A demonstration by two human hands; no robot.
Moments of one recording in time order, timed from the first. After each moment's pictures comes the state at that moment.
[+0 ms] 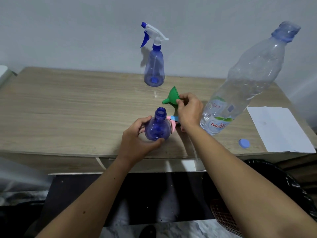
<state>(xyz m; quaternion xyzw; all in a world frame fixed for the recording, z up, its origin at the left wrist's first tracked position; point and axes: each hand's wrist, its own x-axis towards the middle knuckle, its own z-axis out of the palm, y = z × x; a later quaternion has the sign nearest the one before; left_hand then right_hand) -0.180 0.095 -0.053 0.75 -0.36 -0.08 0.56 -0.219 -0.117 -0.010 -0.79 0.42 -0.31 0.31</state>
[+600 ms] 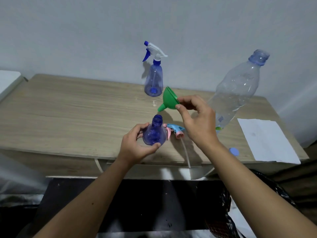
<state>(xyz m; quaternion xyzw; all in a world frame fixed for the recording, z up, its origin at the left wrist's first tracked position) -0.187 0.095 -0.053 0.75 -0.33 -0.08 0.57 -0.293 -0.086 0.075 -0.84 0.15 -0.39 0.34</state>
